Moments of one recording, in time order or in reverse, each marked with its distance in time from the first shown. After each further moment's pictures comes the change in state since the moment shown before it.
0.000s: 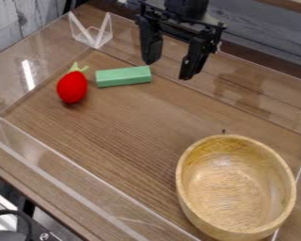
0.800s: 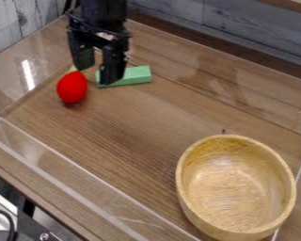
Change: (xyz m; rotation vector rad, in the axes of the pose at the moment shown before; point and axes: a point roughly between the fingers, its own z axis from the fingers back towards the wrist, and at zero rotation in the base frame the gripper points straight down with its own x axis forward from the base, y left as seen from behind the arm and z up) arm -0.040 0.107 -0.024 -0.007 -0.014 -0.089
